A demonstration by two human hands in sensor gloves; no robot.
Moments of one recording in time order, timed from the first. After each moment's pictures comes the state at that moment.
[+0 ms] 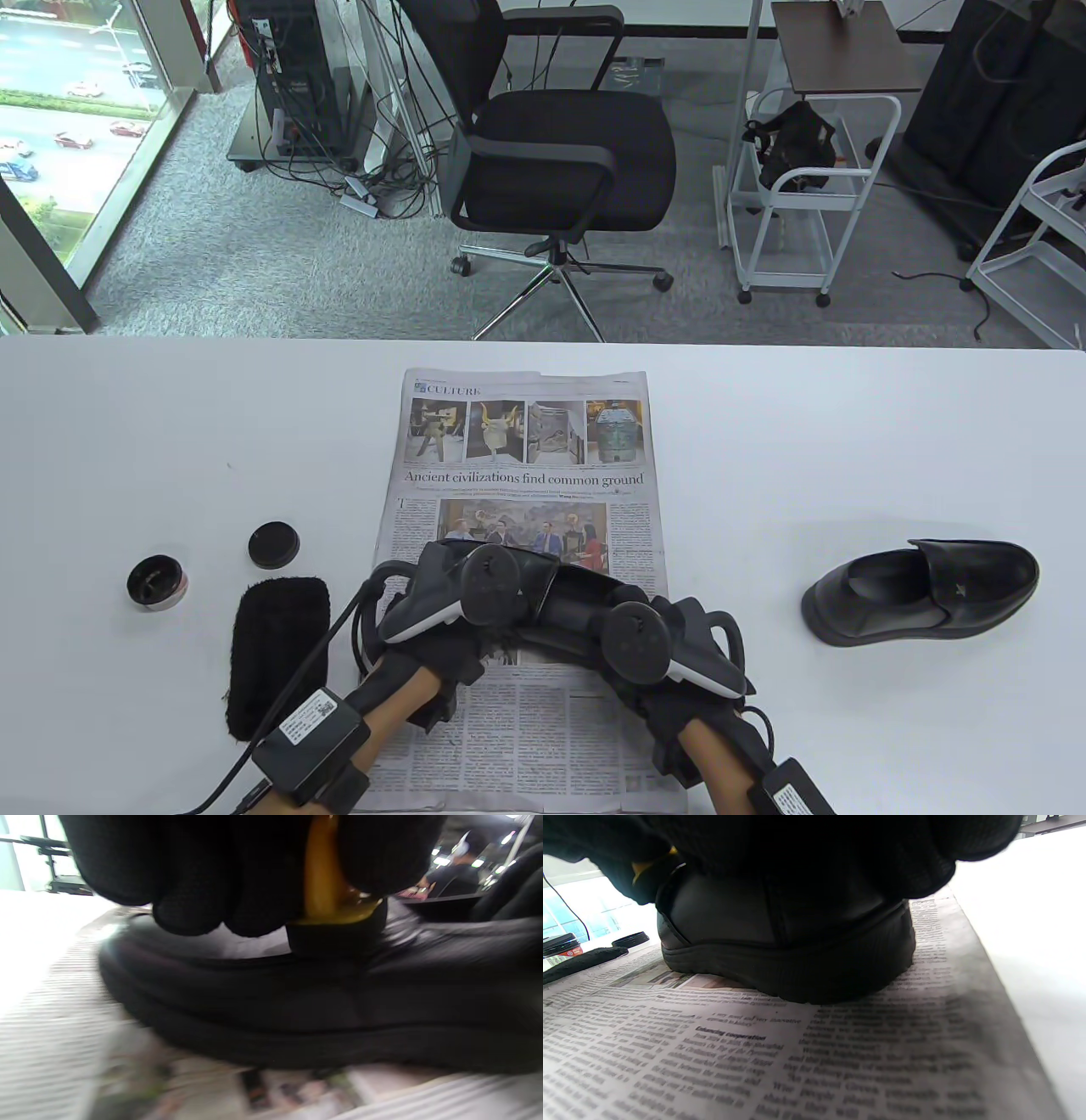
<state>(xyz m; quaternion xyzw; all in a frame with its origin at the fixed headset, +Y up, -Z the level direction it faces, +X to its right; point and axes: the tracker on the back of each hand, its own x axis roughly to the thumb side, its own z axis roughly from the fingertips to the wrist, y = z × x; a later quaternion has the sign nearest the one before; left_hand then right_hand) -0.108 -0.680 -0.302 -0.08 -0.19 0.07 0.98 0.089 -0.715 -0.261 0.20 0.08 0.97 0.12</state>
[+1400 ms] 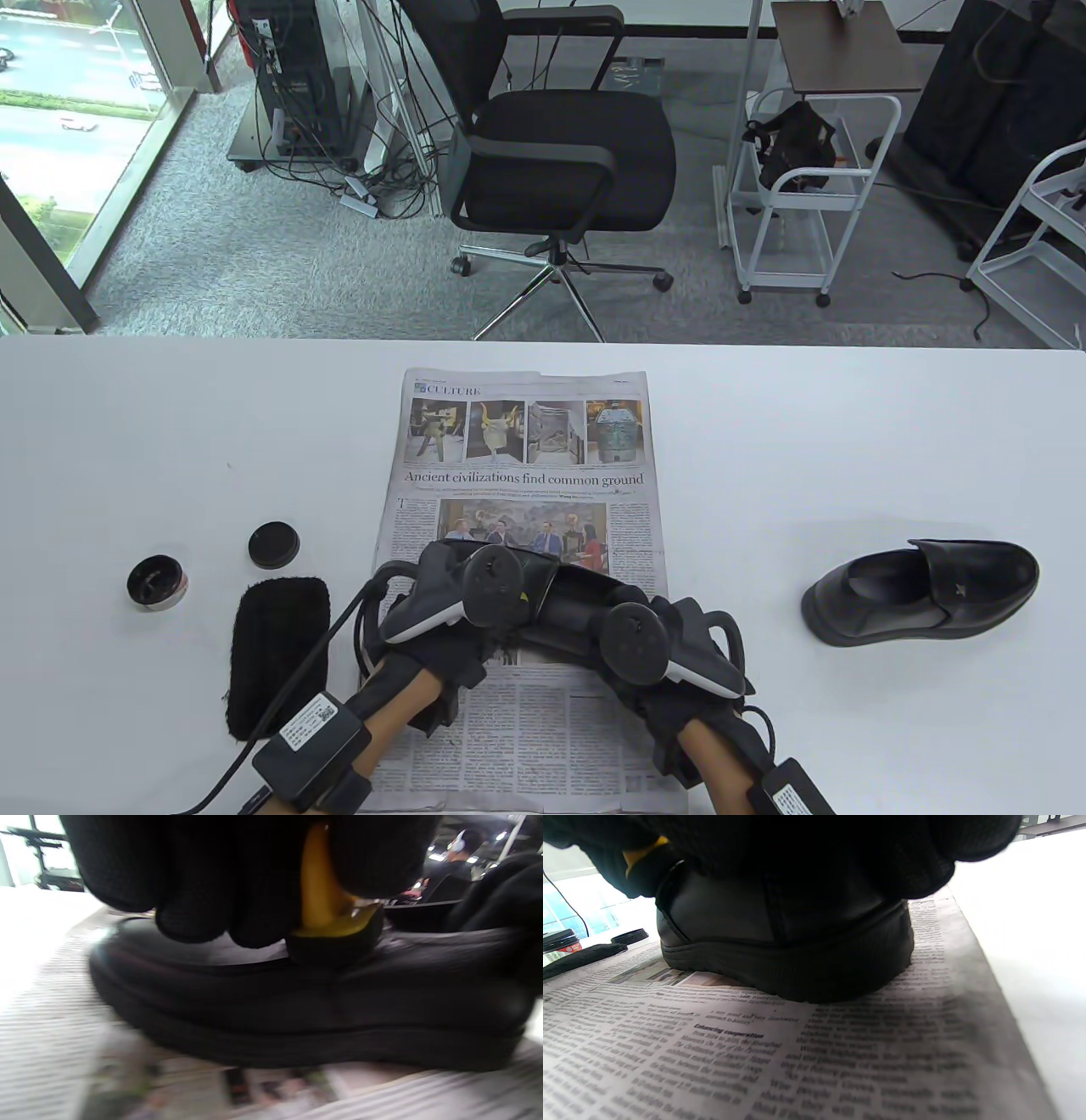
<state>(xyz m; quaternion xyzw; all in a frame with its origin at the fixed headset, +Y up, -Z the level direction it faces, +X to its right) -0.102 -0.672 -0.296 -0.10 -0.20 0.06 0.97 0.088 -0.715 -0.261 0.20 0.08 0.97 0.11</state>
